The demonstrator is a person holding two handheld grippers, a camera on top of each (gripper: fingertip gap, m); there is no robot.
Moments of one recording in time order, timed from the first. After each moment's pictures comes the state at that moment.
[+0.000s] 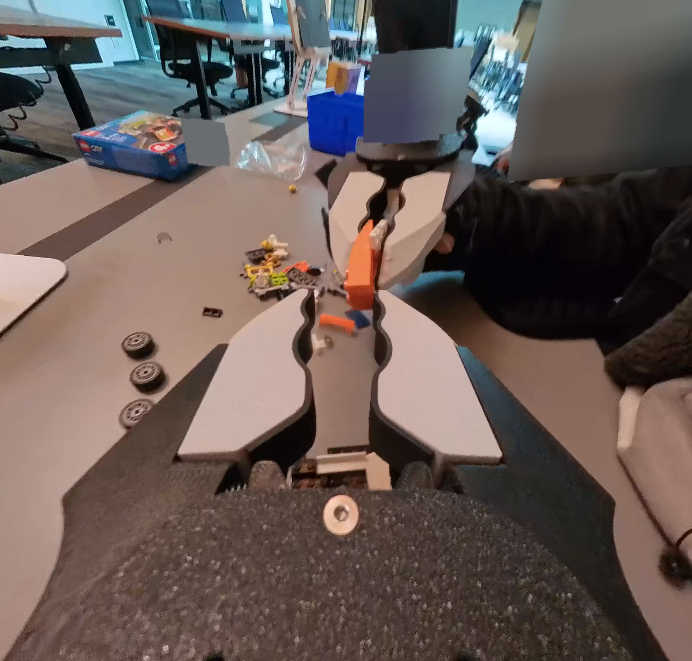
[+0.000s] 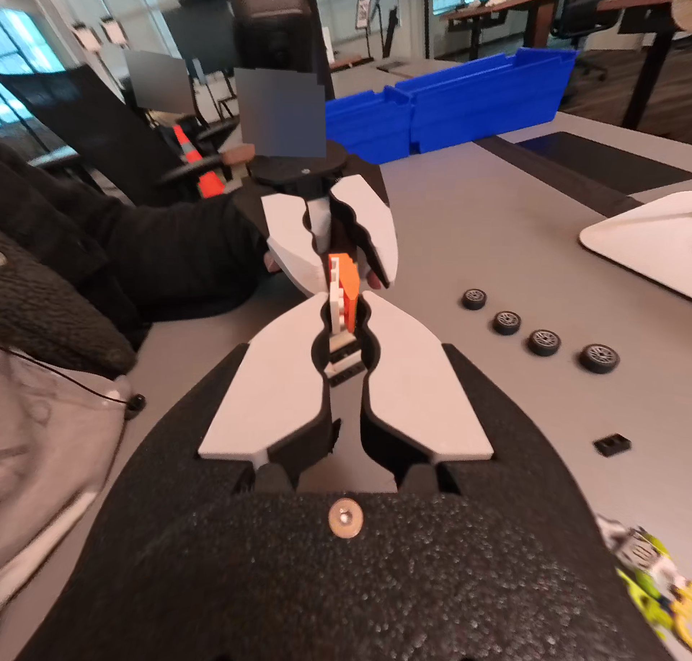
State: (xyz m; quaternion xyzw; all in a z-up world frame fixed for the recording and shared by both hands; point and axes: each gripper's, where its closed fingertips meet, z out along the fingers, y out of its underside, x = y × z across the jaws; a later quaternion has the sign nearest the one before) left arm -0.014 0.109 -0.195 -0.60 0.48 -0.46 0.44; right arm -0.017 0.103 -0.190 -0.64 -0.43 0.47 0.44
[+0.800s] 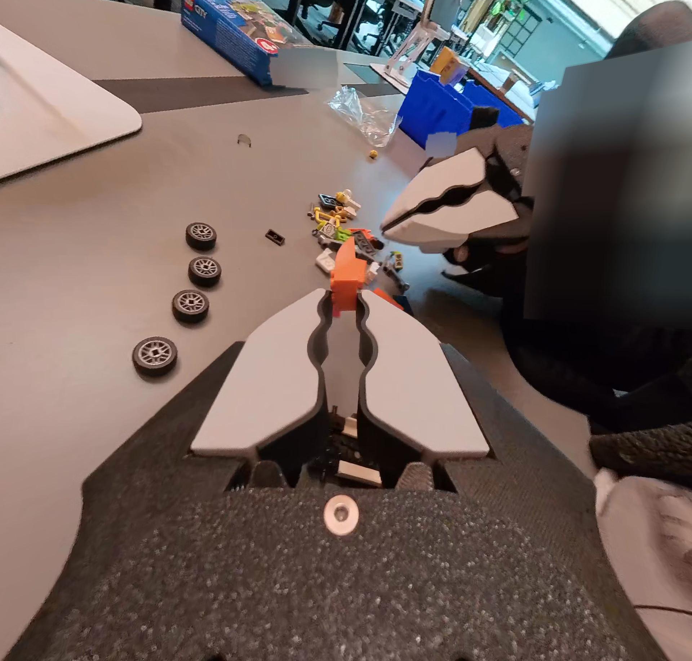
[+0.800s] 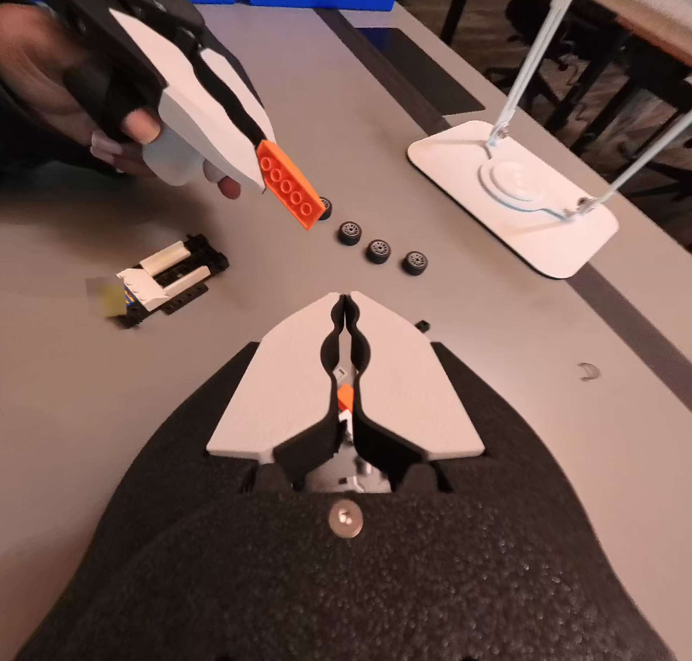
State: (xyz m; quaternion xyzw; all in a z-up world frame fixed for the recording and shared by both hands) left arm -0.037 0.157 -0.226 -0.74 0.33 -0.47 0.36; right arm 0.034 0.161 -0.231 -0.73 -0.45 0.18 0.48
